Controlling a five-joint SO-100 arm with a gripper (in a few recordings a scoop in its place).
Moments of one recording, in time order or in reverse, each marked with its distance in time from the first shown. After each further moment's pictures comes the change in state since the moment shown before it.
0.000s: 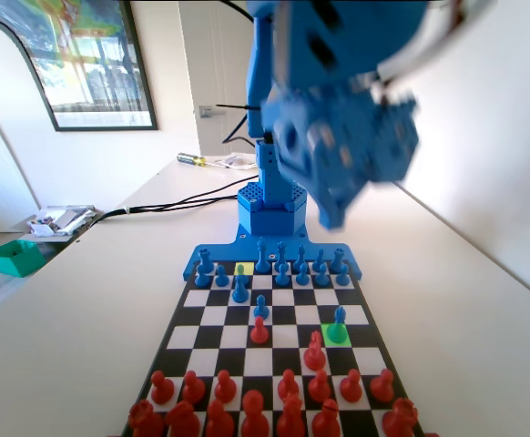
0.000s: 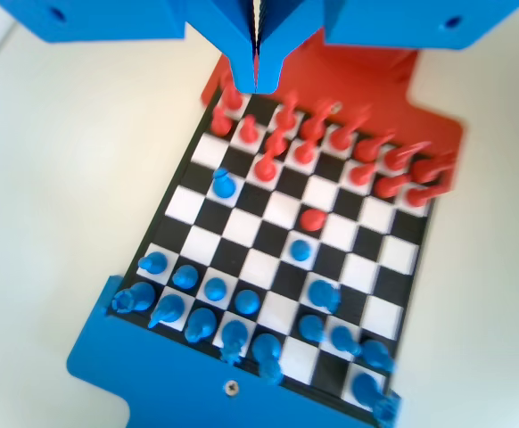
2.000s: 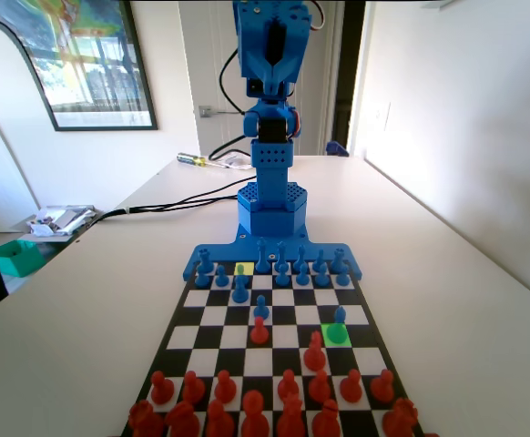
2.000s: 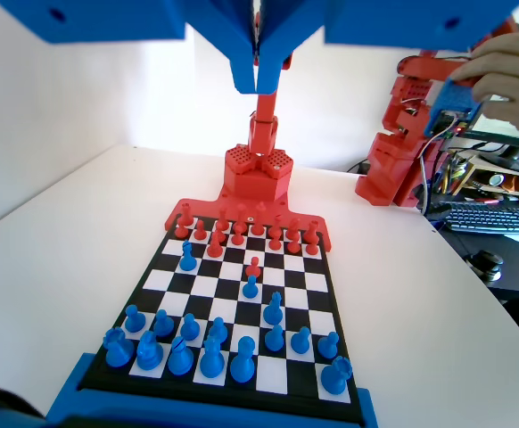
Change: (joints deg) arm 9.7 84.1 39.0 4.9 4.1
